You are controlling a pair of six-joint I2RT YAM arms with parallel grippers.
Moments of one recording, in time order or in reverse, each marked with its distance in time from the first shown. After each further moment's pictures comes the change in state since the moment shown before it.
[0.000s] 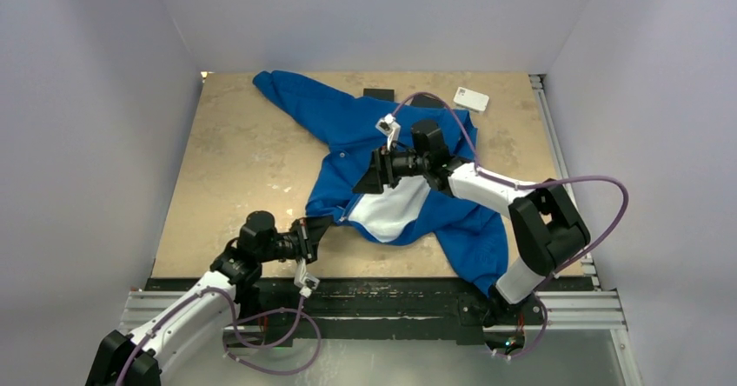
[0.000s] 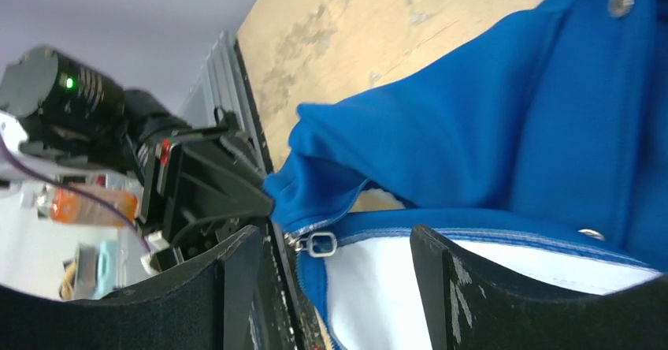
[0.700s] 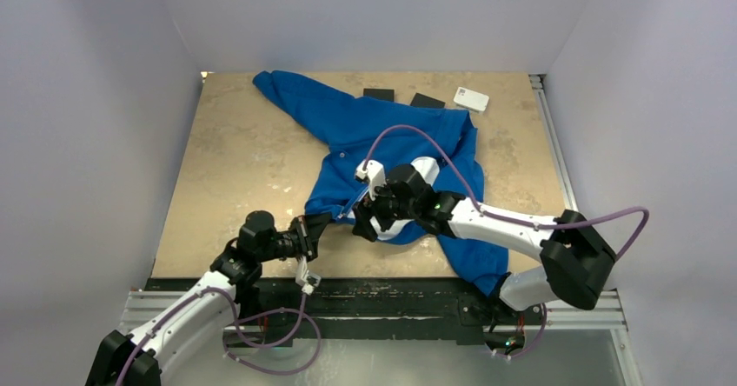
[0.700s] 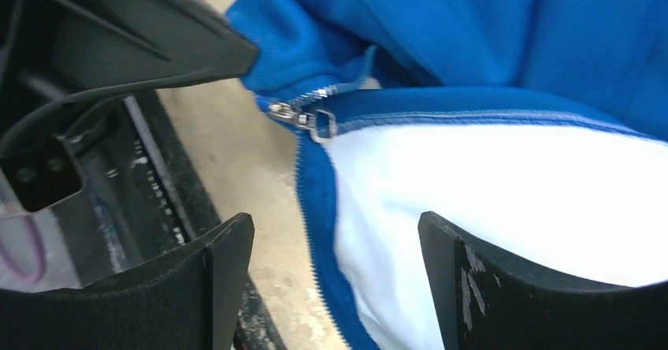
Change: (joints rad) left arm 0.000 0.006 0.000 0.022 -0.038 -0.049; right arm 0.345 -0.206 -0.135 -0.233 0.524 -0.313
